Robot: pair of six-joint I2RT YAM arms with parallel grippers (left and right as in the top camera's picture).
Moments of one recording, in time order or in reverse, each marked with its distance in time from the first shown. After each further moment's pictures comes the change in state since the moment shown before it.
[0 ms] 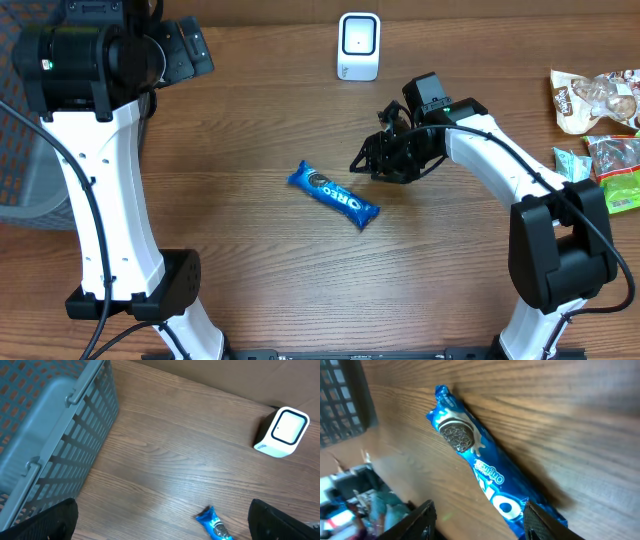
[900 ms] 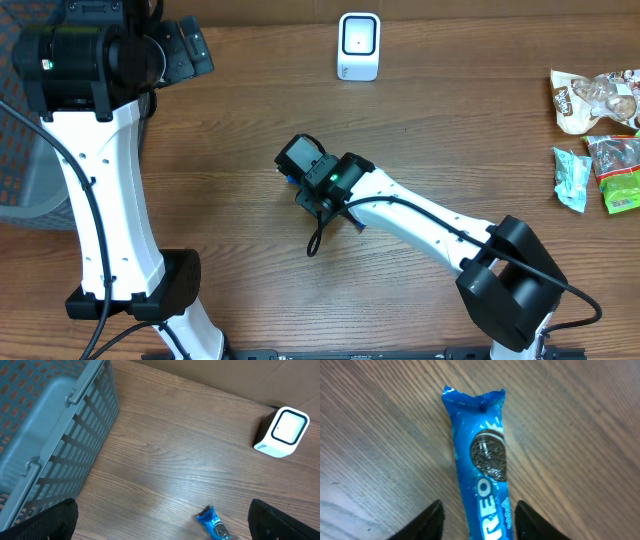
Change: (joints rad) left arm 0.000 0.000 0.000 0.000 0.000 0.000; right arm 0.526 0.000 0.087 0.031 0.908 -0.430
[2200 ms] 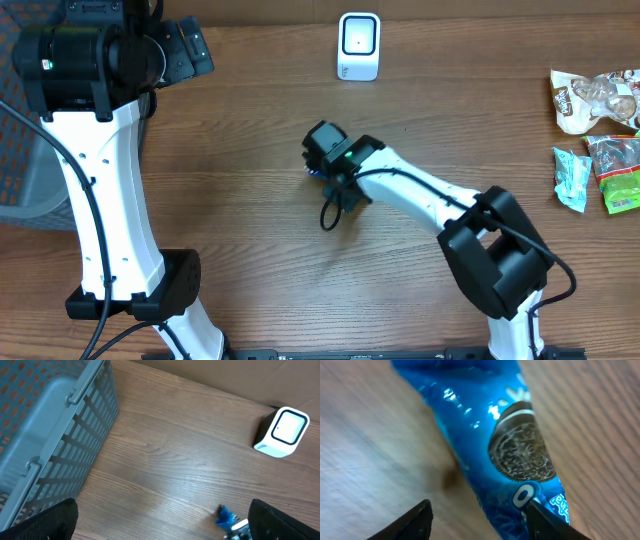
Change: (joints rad) left arm 0.000 0.000 0.000 0.000 0.000 0.000; right arm -0.150 0.119 -0.008 -0.034 -0.048 -0.121
